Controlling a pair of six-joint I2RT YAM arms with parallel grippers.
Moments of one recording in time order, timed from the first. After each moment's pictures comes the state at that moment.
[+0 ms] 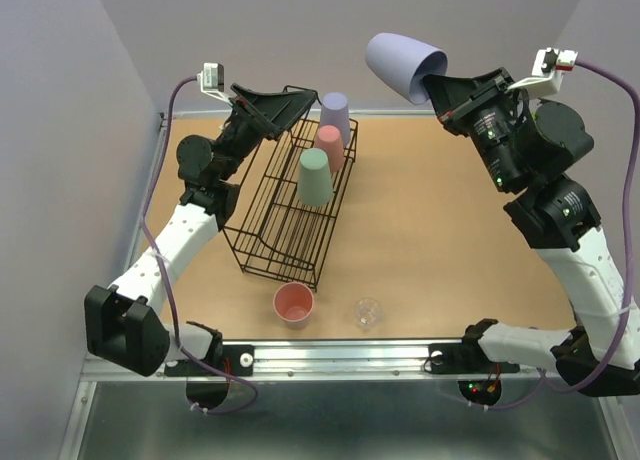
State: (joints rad) left arm -0.39 1.28 1.15 0.70 0.43 -1.22; right arm 0.62 1.18 1.74 -0.38 0.34 0.71
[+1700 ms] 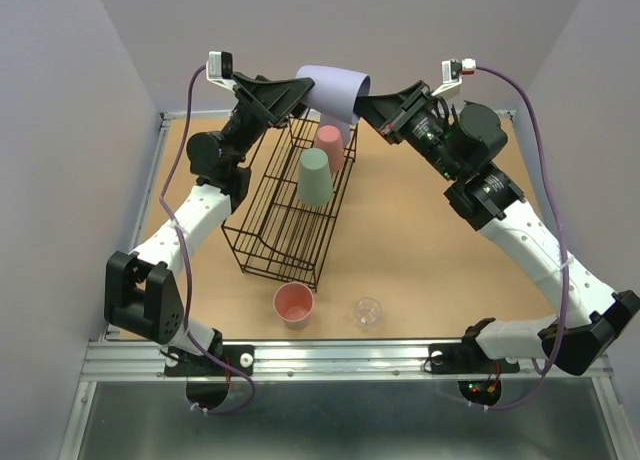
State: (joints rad) left arm -0.38 1.47 1.21 1.13 0.50 -1.55; right arm 0.62 1.28 1.46 0.05 -0.10 0.99
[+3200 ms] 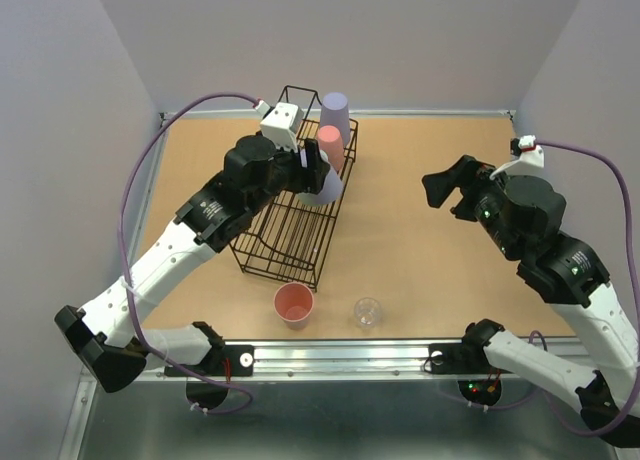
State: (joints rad) left arm -0.74 1.18 1.34 -0.40 -0.14 -0.32; right arm 0.62 0.82 1.26 -0.67 0.41 0.60
